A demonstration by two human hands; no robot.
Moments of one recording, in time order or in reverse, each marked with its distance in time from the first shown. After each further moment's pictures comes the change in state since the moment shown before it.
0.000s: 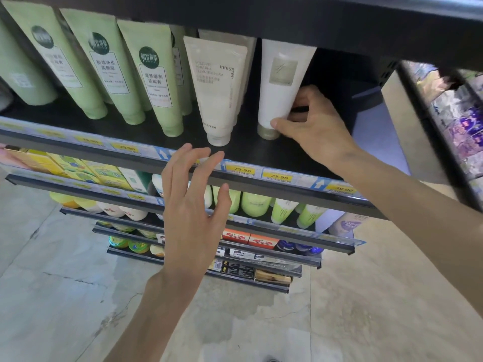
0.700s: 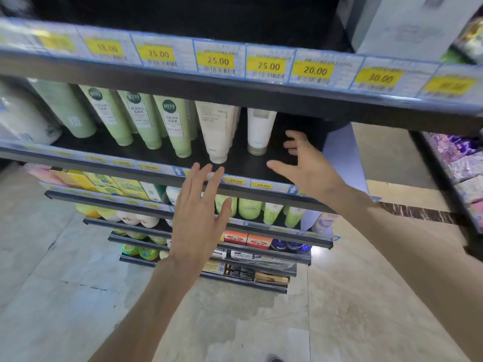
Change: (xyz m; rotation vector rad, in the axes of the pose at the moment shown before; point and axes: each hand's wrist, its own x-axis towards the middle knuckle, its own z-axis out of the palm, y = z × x) left_hand 0.003 0.019 -0.032 0.247 -0.298 -0.032; right_hand -0.056 -0.008 -0.034 -0.103 -0.159 0.084
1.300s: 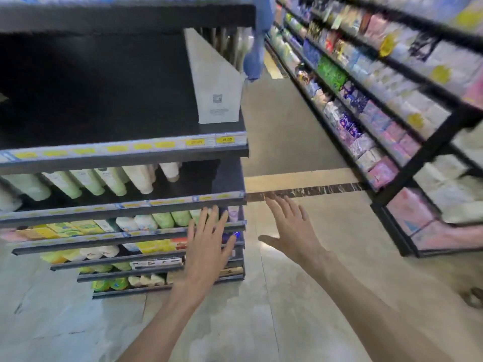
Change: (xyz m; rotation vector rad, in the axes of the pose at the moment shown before) left_hand -0.091 0.221 -0.044 0.141 -0.363 0.256; right_hand -0.280 0.056 -0.149 -0.614 0.080 0.104
